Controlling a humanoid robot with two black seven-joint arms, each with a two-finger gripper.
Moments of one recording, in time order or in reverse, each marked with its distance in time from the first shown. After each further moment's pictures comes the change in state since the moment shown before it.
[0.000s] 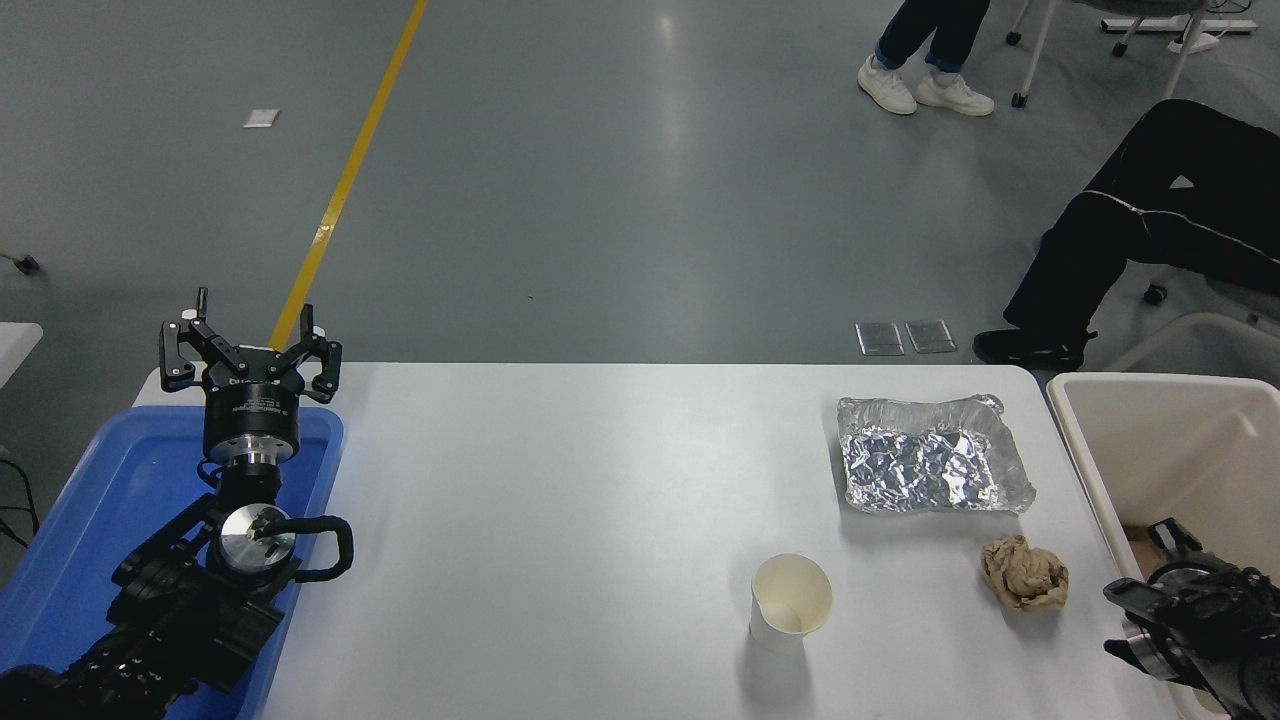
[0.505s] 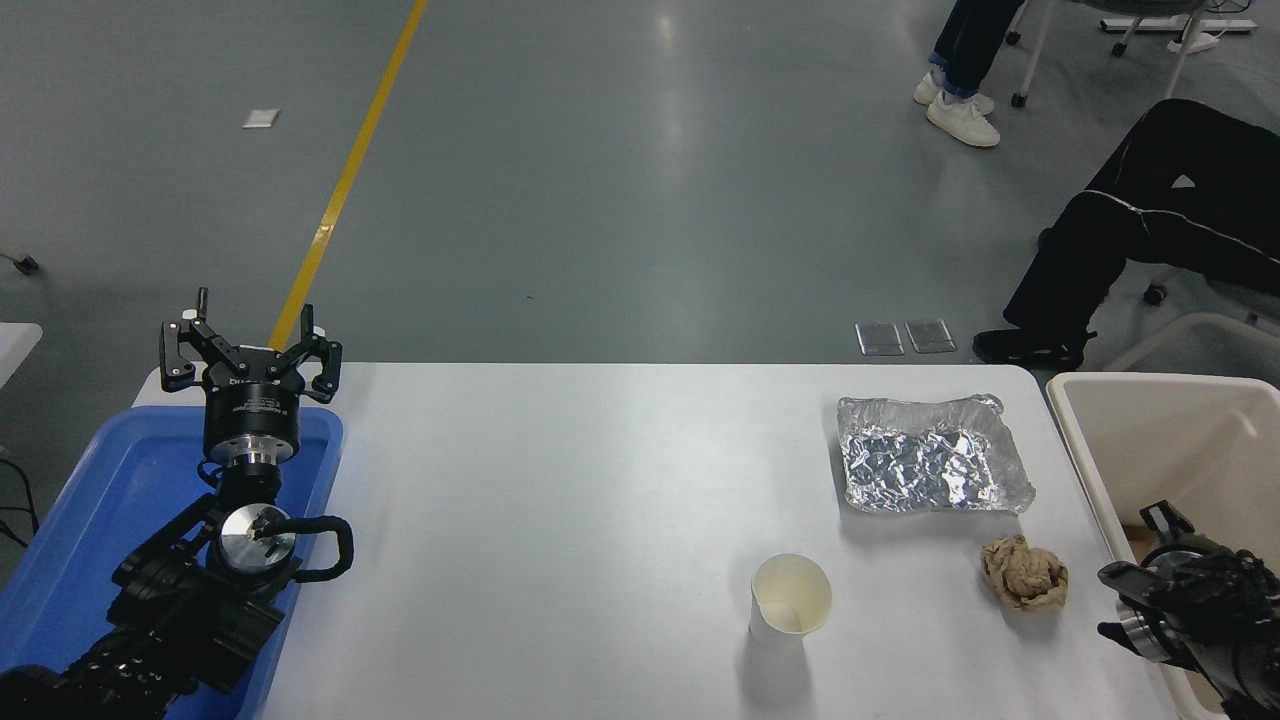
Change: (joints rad) left arm 0.000 0.001 0.000 0.000 0.000 0.000 0.000; right arm 0.016 0.003 0.002 -0.003 -0.001 0.007 0.000
